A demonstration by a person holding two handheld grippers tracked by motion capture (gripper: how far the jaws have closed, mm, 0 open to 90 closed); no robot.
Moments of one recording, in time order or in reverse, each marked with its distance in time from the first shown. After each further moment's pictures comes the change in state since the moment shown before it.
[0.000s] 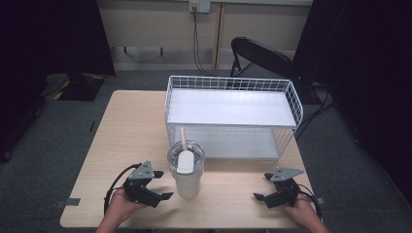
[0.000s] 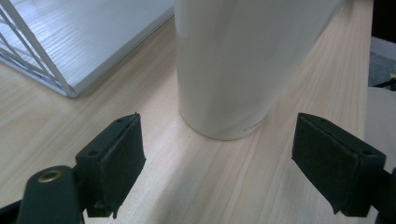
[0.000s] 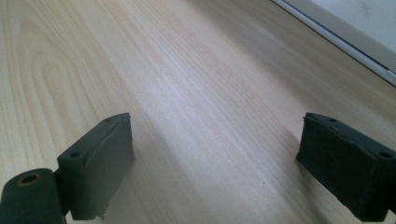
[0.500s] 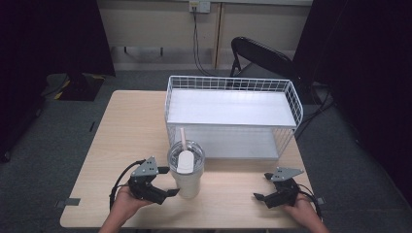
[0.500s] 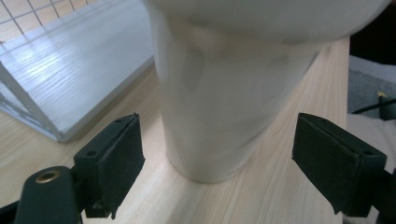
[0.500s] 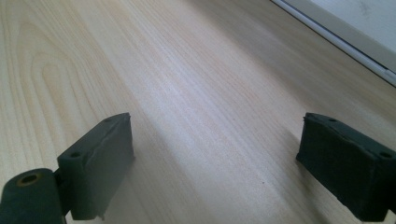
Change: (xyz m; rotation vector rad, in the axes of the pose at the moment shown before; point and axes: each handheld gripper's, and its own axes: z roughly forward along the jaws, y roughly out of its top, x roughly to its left) left arm -0.006 0.019 0.001 -0.086 -0.028 0.003; right arm 0.000 0.000 0.000 0.000 -0.001 0.002
